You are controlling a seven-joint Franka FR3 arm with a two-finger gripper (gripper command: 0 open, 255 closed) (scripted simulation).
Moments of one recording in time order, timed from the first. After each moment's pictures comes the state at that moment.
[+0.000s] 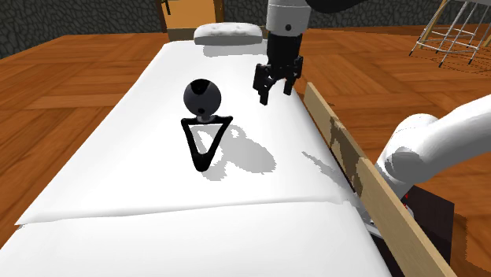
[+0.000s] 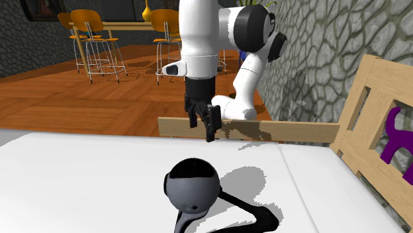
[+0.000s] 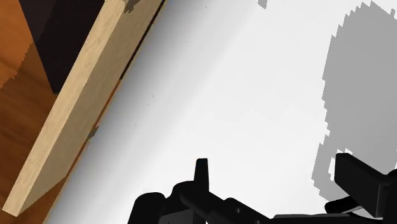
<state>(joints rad) -0.01 -0.62 0.35 -2.21 0.23 1.66 0.43</state>
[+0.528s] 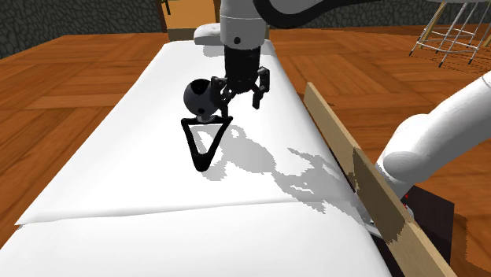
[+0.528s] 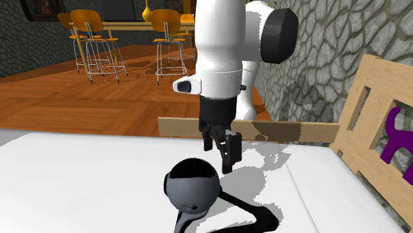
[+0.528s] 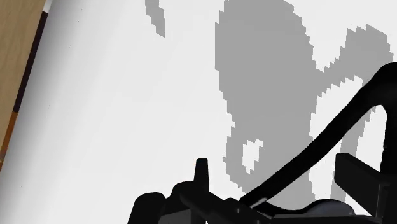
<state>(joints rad) -0.04 -0.38 0.57 -2.02 0.22 1.74 0.74</state>
